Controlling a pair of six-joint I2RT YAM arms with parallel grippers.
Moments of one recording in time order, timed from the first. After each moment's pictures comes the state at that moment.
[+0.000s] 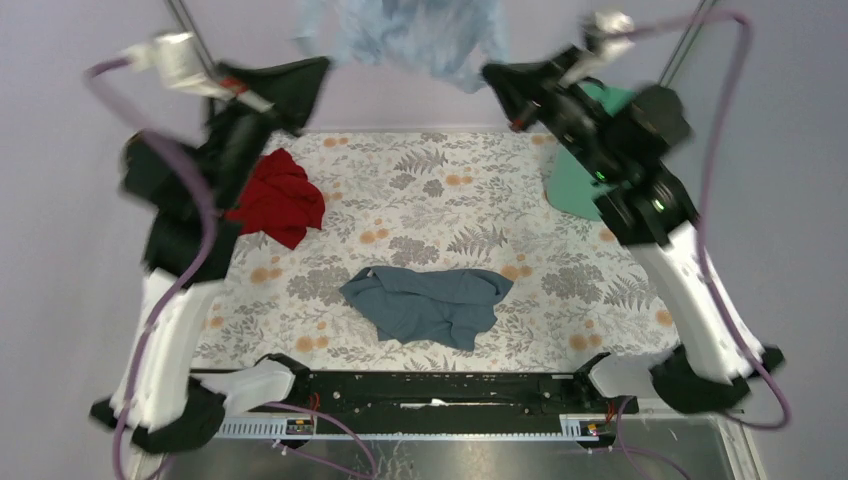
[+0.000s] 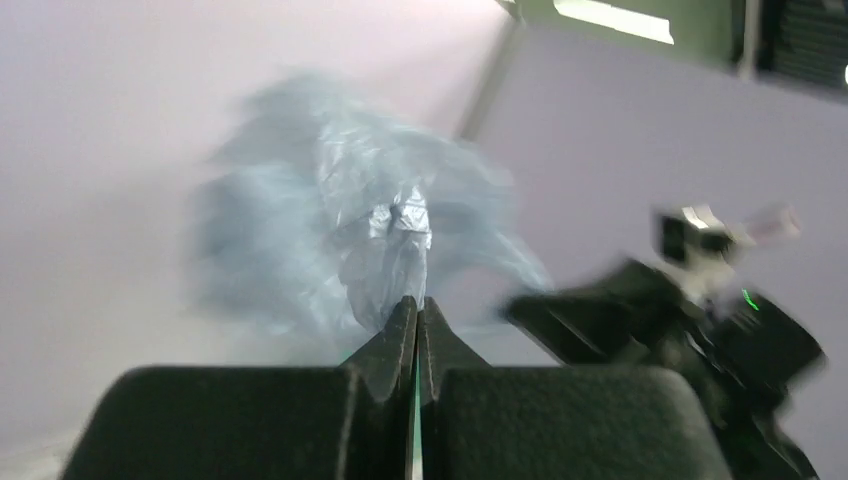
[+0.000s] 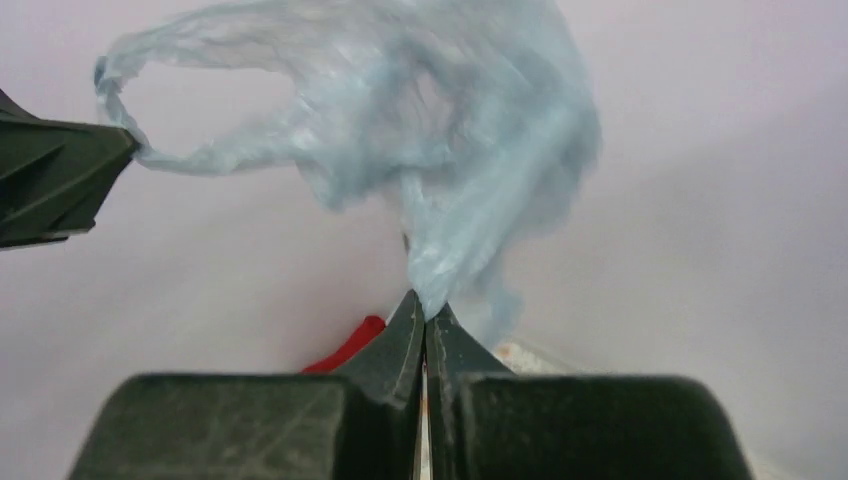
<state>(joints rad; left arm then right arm) -0.46 1.26 1.84 -0.20 0.21 -0.58 0.59 1.50 2.02 -0.32 -0.14 0.19</state>
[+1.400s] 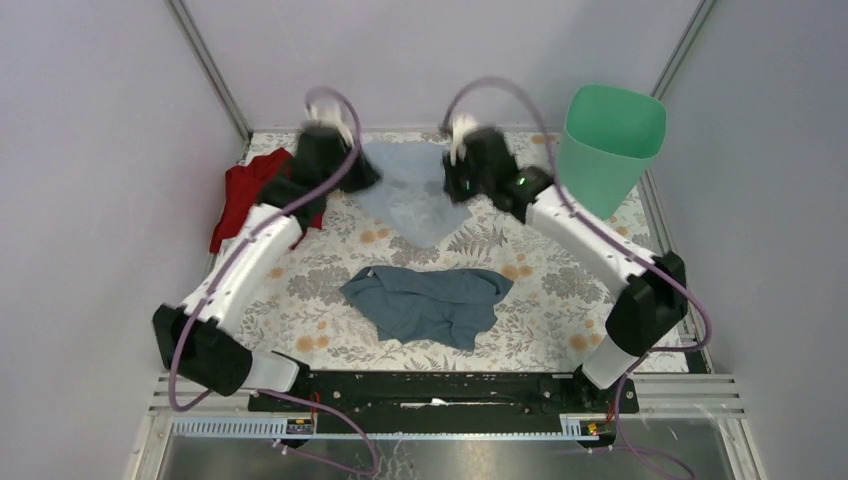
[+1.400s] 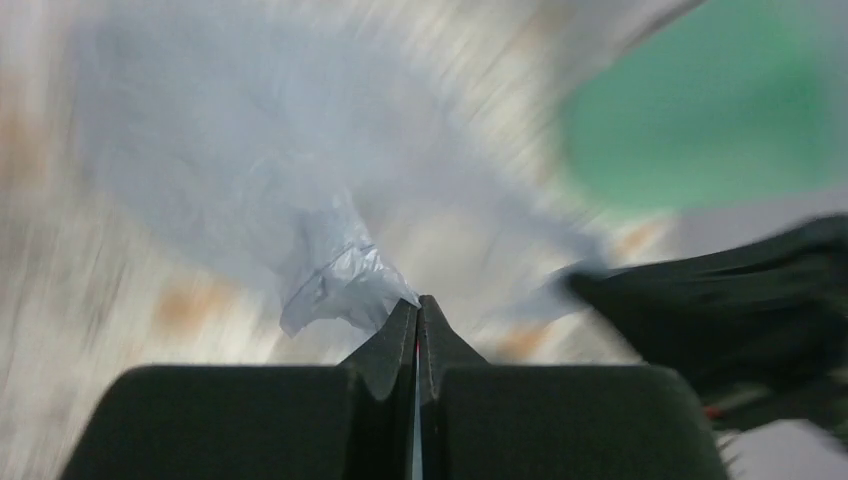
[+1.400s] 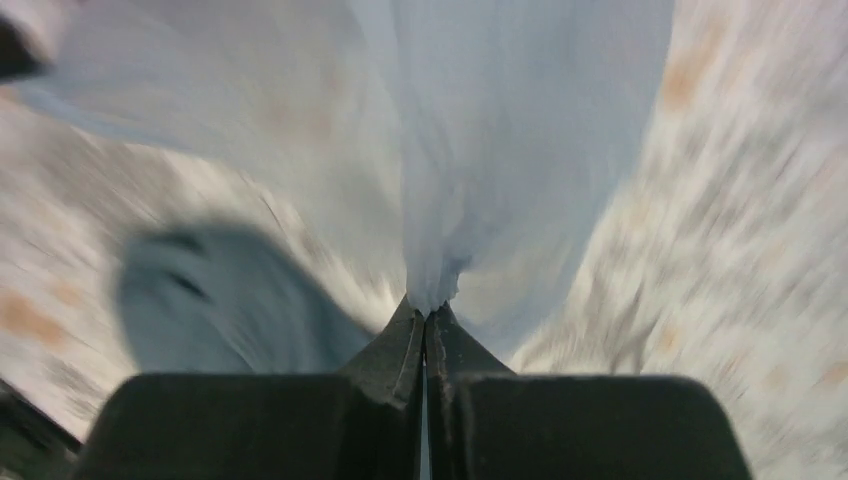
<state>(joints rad) -0.37 1.36 1.19 -0.52 0.06 -0.58 0.65 1.64 1.38 -0.47 -0.02 0.14</state>
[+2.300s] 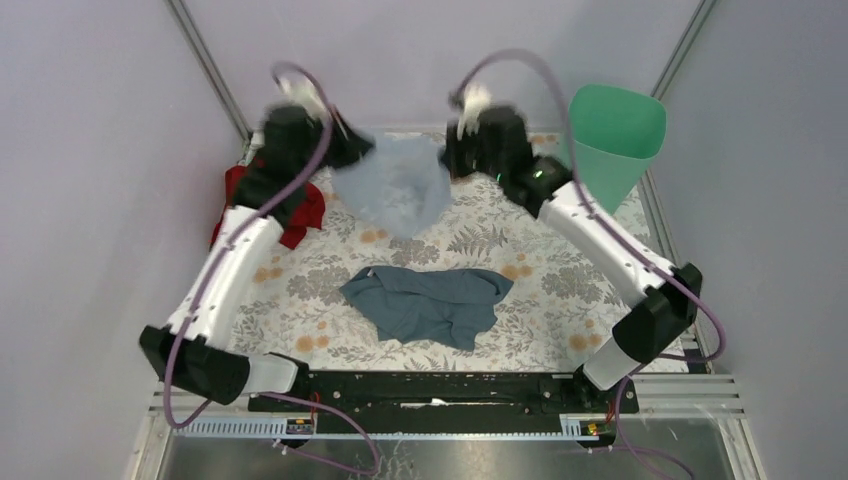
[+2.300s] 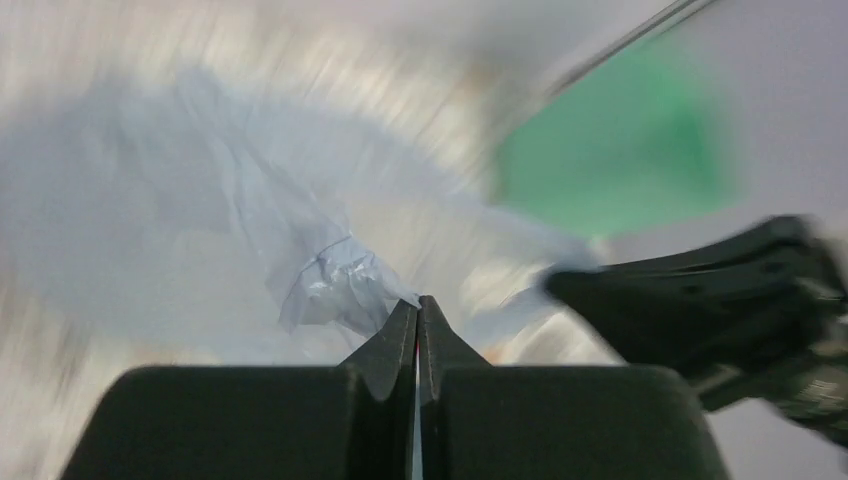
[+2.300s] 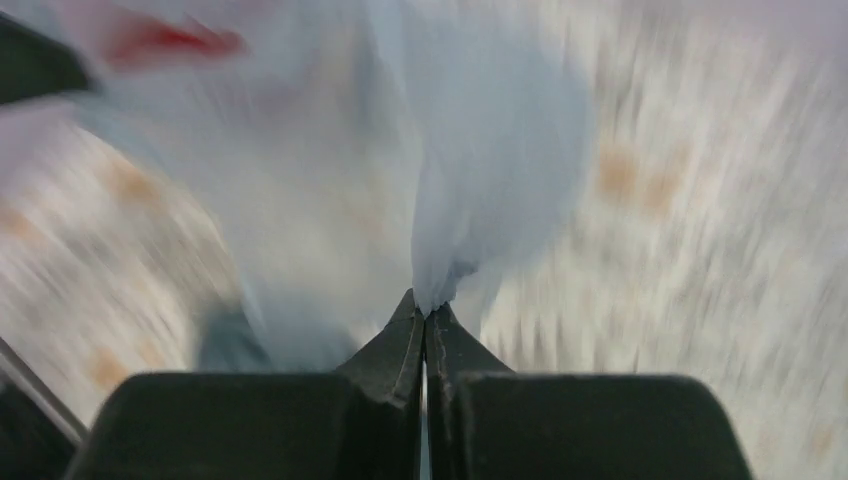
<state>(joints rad) -0.31 1.31 1.24 -0.49 0.16 -0.59 0.64 1.59 1.40 -0.42 -0.04 0.17</state>
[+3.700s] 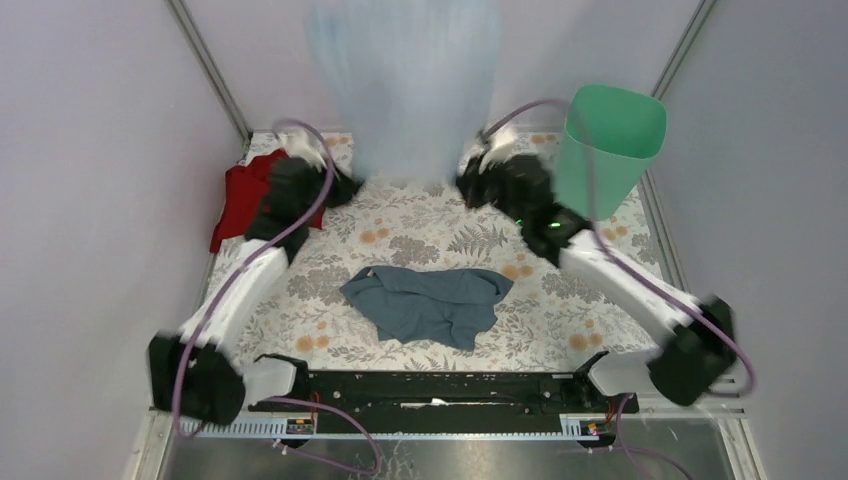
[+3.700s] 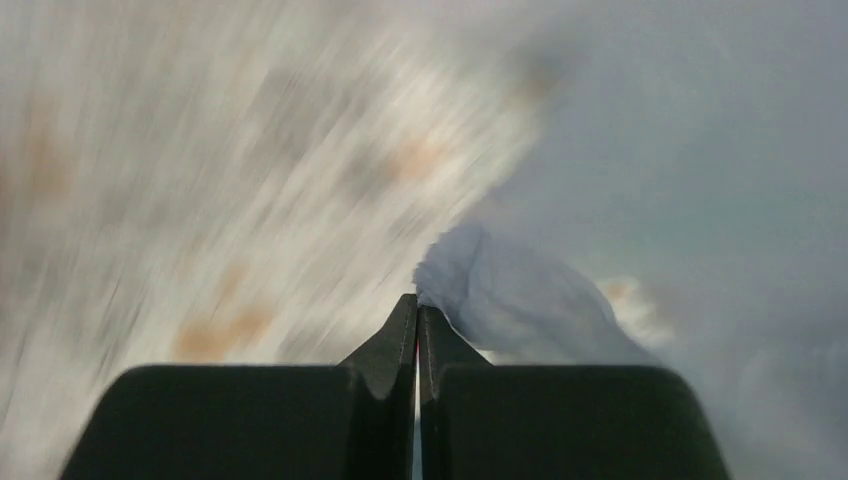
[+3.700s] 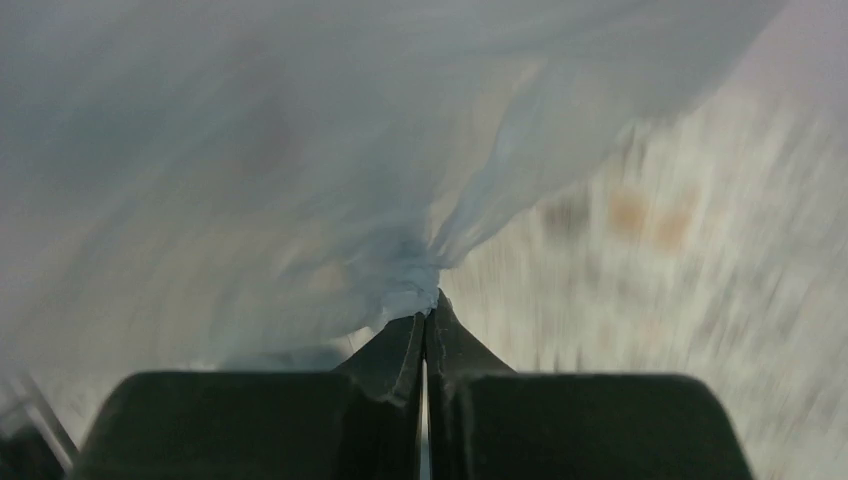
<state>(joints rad) -0.24 1.11 1.11 -0.07 0.20 -0.61 0.63 1.25 1.22 0.03 -0.04 0.19</state>
